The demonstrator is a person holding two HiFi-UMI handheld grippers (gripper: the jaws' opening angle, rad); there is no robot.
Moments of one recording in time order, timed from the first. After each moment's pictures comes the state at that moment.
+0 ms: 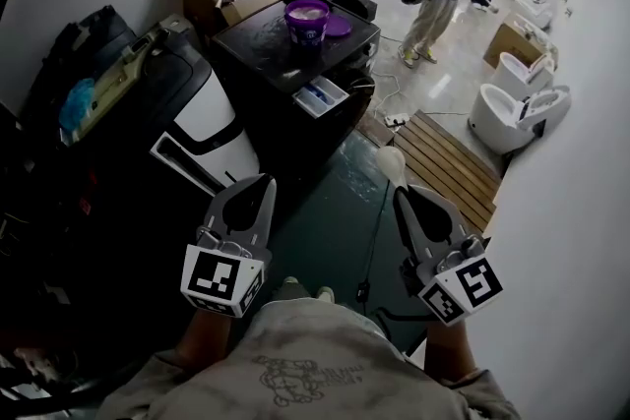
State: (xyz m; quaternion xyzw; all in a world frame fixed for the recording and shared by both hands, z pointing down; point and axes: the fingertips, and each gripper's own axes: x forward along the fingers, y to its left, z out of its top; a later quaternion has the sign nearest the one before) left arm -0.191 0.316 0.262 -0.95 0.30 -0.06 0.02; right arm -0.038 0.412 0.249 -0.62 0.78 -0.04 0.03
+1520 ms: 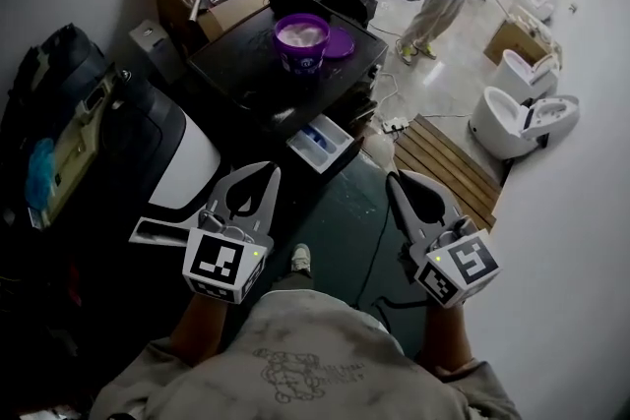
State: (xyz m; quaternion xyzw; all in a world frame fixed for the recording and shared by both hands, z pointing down) left arm -0.090 0.068 0.297 -0.96 0.25 -0.10 0.01; right arm 0.048 0.155 0.287 -0.63 0.77 -0.09 -0.03
